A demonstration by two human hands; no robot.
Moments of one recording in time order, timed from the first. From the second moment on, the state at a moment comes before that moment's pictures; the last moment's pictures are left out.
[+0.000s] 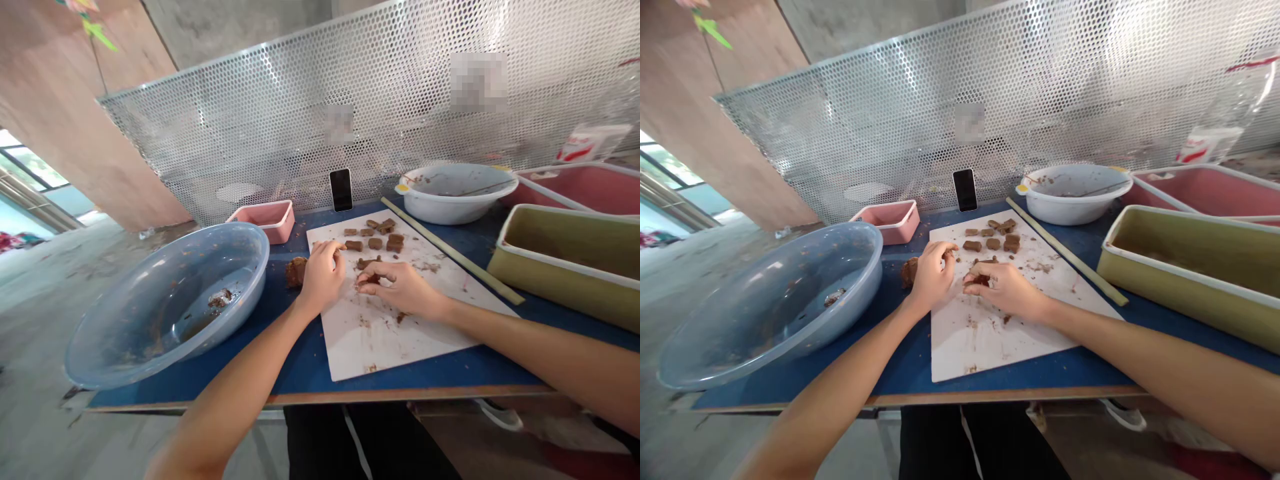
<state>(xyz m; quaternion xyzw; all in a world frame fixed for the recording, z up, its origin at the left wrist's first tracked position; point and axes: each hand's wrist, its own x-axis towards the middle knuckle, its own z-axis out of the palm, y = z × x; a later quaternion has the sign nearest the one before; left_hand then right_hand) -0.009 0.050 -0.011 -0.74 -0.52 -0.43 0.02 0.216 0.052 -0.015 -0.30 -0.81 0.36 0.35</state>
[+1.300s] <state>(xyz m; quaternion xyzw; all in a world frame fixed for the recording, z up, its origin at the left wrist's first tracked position) -0.007 0.050 -0.013 -0.73 -0.50 -0.47 0.01 0.218 0.045 -0.015 -0.16 -0.88 0.35 0.28</state>
